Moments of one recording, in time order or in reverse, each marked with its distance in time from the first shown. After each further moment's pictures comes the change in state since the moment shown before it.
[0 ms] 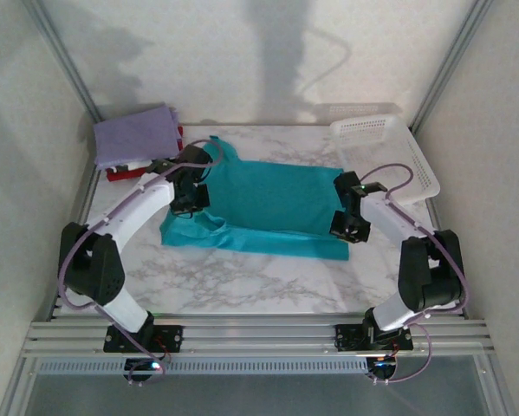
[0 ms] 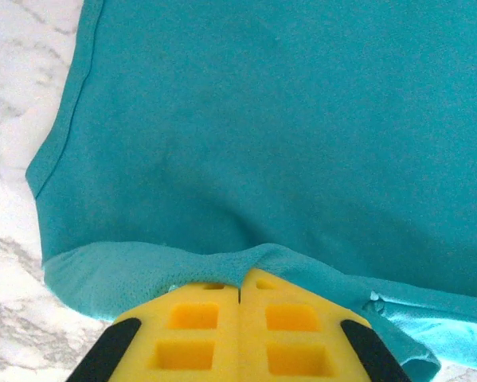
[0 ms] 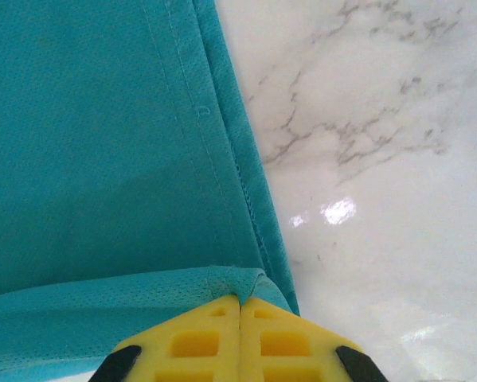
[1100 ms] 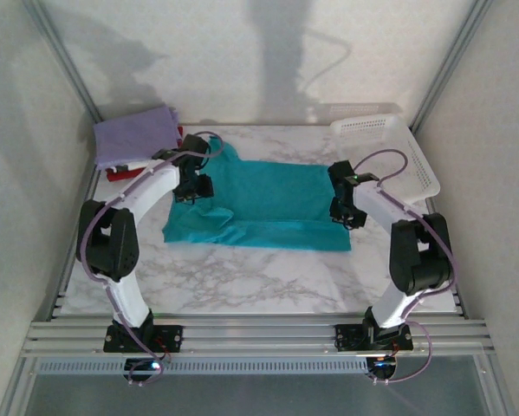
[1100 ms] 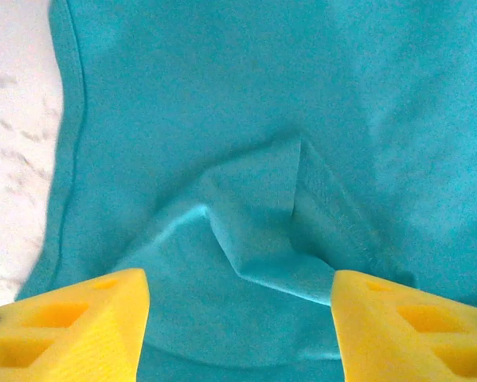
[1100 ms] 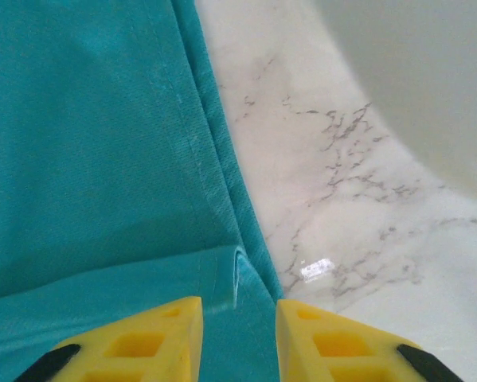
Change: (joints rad) left arm 0.090 0.191 0.126 0.101 0.029 0.101; right arm 0.015 0.100 0.106 0.090 0.154 -0.006
